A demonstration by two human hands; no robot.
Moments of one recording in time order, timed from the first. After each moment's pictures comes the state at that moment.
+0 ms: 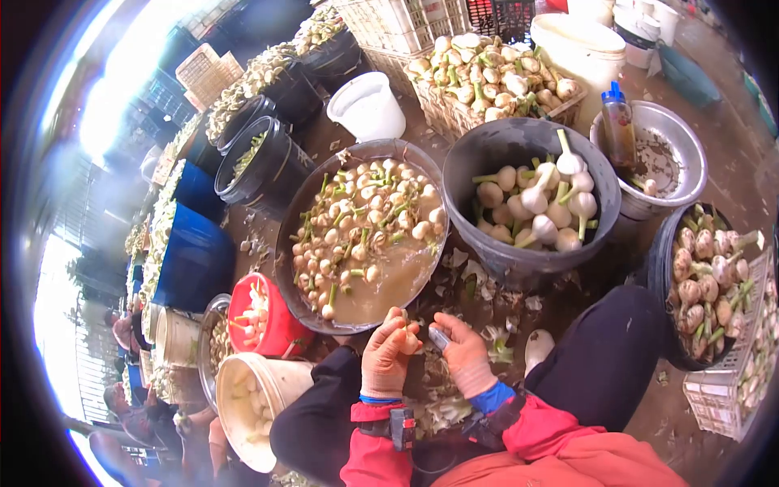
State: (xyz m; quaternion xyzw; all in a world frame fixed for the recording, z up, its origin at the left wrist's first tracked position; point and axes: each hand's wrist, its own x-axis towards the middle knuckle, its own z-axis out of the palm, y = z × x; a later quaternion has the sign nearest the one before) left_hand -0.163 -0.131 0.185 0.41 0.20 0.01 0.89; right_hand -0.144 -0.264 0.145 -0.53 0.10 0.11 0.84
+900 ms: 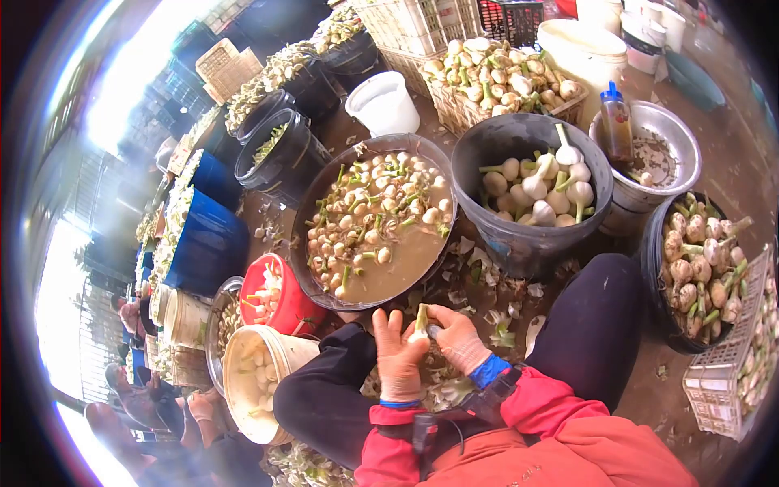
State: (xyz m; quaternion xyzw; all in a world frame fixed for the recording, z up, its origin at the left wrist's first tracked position) left_hand -0.220 -0.170 0.192 0.56 0.17 0.16 0.80; right_hand -0.160 -0.269 0.171 -0.62 -0.06 0.19 0.76
